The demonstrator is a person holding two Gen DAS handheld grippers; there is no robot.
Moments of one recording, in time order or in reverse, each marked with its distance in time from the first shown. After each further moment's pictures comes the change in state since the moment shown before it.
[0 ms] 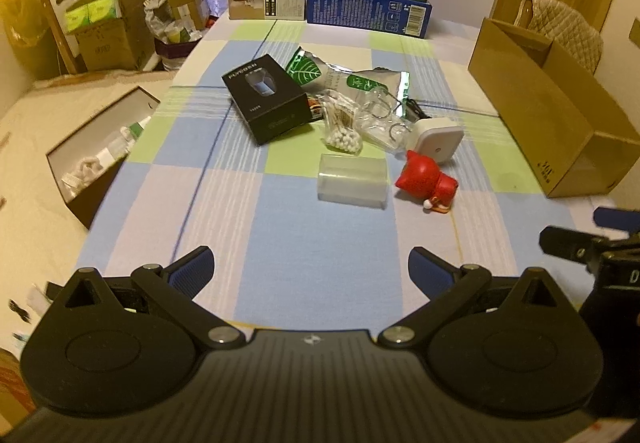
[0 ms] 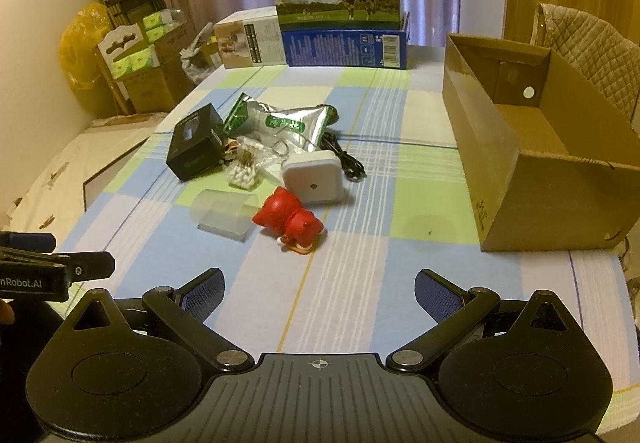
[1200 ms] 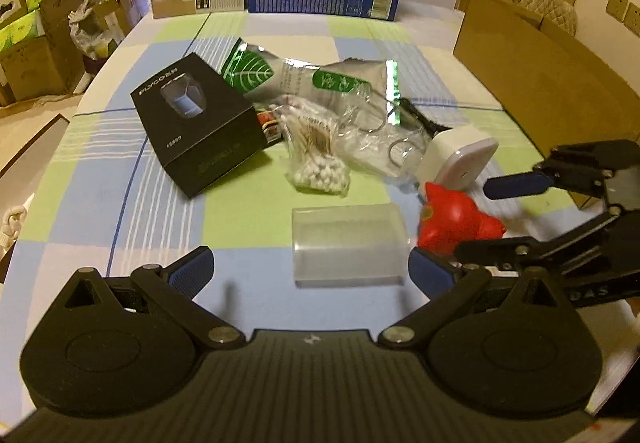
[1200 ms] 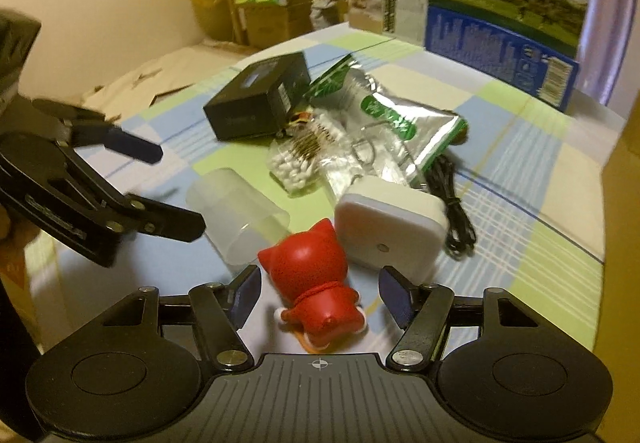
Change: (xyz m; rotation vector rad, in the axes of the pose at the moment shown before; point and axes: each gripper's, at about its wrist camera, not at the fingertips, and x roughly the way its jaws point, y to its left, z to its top) left arm 0.141 0.004 0.050 0.114 0.005 -0.153; right arm 0.166 -0.005 0.040 -0.432 0.086 0.284
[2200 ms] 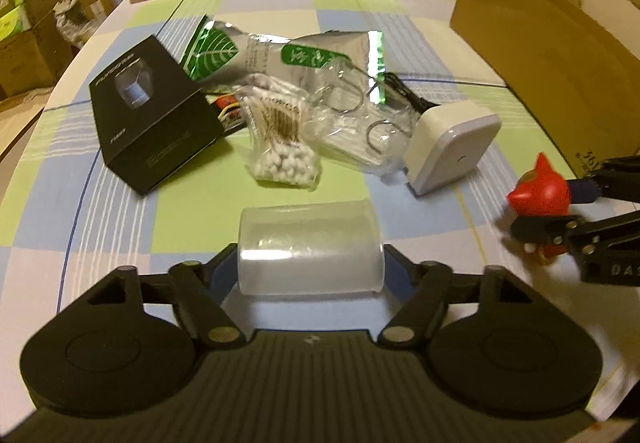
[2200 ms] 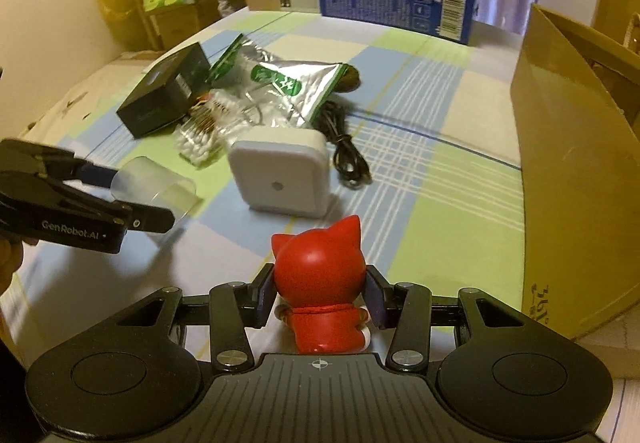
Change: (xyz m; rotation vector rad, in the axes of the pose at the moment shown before) left arm 0.035 -0.027 0.006 0.008 0.066 0.020; right arm -0.037 -0.036 -0.026 0.240 0.039 -0.170
